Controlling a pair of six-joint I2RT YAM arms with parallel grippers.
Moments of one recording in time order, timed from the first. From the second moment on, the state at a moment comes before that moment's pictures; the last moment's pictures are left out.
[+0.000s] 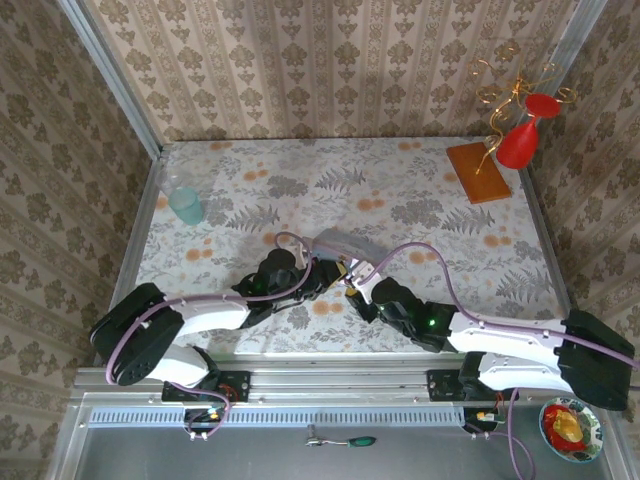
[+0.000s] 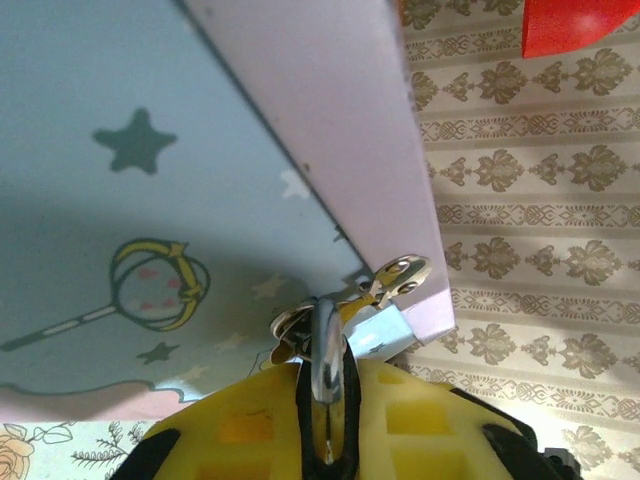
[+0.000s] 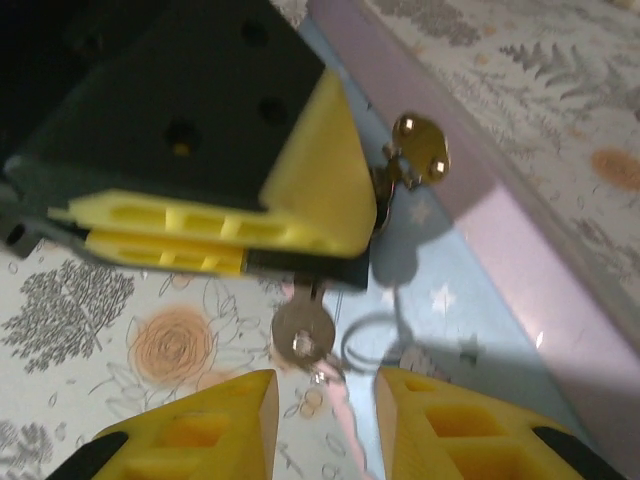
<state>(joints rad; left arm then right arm) -0.89 1.40 0.47 0.59 0.30 -1.32 1.02 1.12 0.43 0.15 0.36 0.06</state>
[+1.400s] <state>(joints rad) -0.89 1.40 0.47 0.59 0.26 -1.29 1.04 1.27 0.38 0.42 0.41 0.09</state>
